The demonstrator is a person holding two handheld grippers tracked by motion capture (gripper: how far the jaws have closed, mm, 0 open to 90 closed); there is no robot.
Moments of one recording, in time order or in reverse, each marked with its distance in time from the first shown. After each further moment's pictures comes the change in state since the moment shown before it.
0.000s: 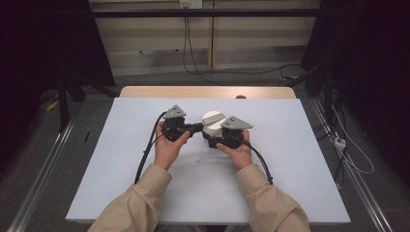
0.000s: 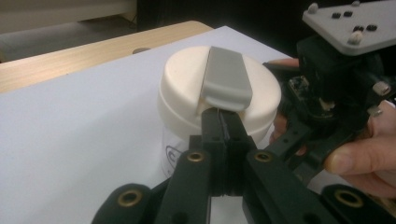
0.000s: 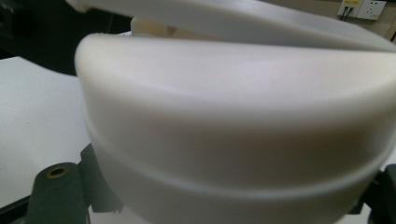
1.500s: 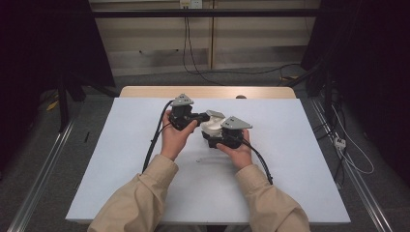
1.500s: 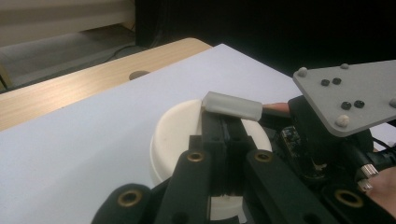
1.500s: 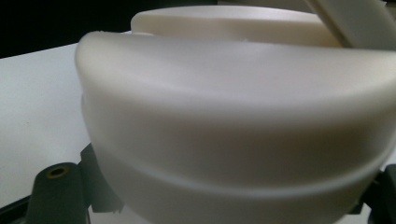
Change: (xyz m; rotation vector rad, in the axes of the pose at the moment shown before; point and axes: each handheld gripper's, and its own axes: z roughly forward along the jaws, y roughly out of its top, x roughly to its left) left arm -0.004 0.034 0.015 -0.016 -0.005 0.006; right arm 0.000 0.000 0.000 0.000 0.000 -0.003
